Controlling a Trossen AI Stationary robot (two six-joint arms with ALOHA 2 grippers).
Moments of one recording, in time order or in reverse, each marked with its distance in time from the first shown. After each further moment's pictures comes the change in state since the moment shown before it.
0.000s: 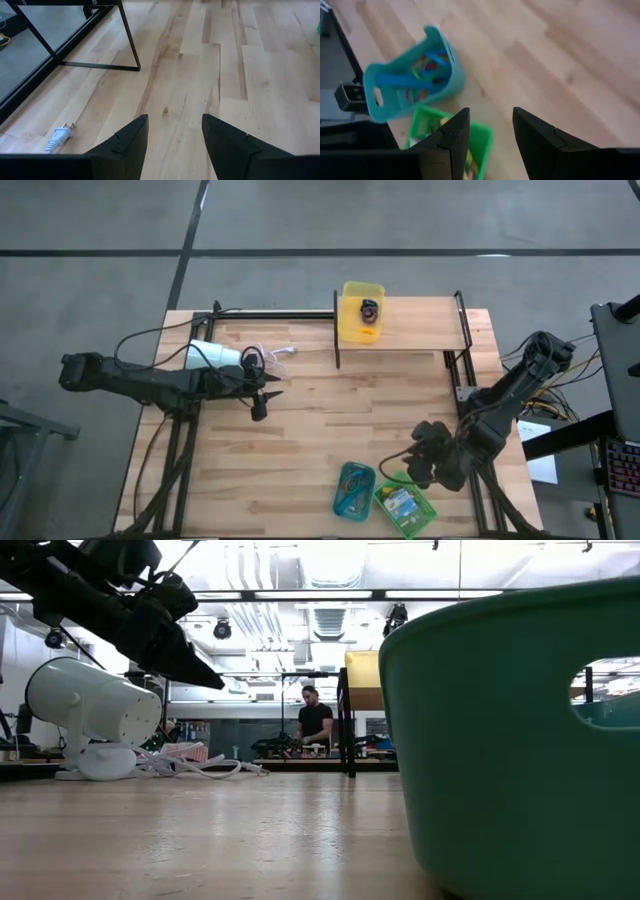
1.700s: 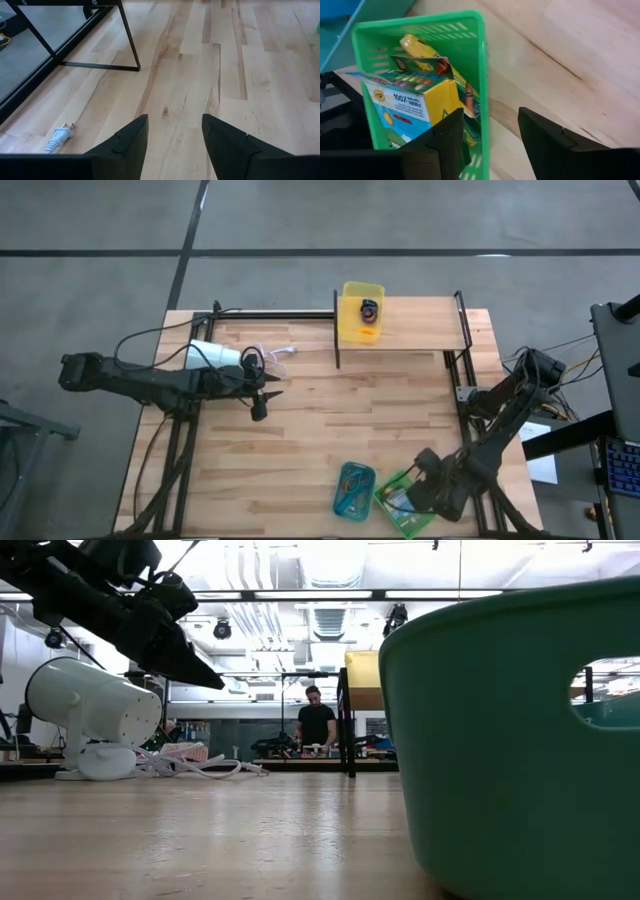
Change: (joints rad) left arm 0.000 0.000 0.000 0.000 0.000 0.000; right arm 0.136 0.246 0.036 0.056 -0.271 0.454
